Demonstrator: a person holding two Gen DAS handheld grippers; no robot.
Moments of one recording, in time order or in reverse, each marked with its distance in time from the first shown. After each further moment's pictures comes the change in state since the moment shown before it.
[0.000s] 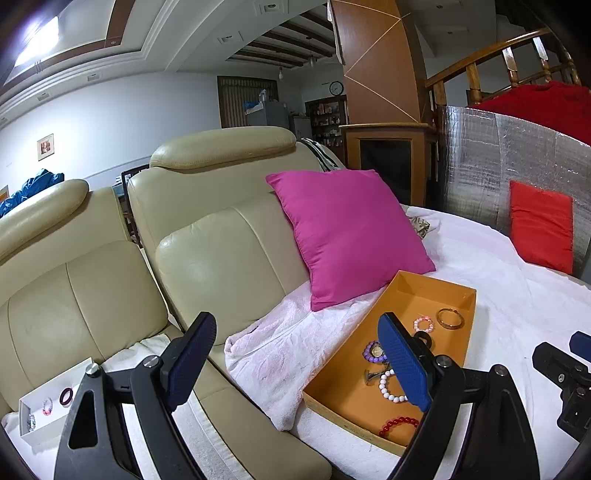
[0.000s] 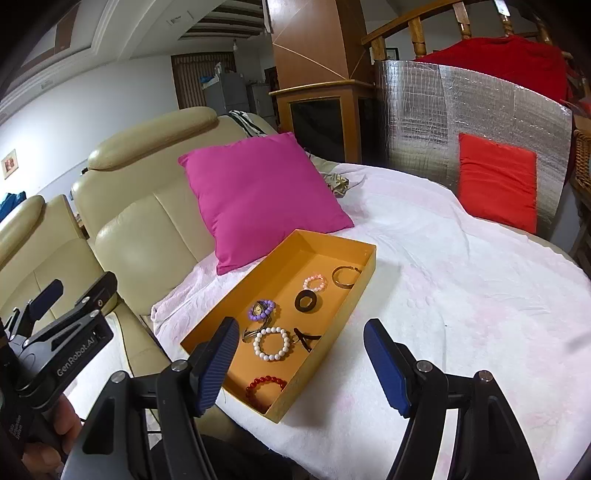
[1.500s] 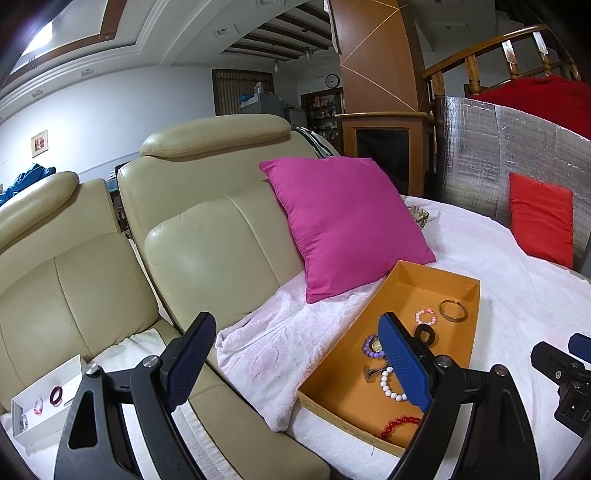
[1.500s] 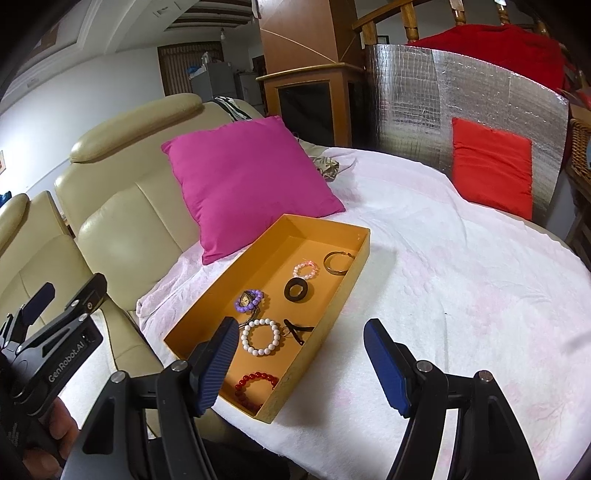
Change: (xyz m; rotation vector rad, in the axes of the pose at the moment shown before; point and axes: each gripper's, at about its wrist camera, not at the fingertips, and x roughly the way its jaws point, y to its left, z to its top) left arm 0.027 -0.003 -0.007 0.005 0.031 -0.026; right arm 0.029 -0.004 -0.003 0.024 0.050 -0.044
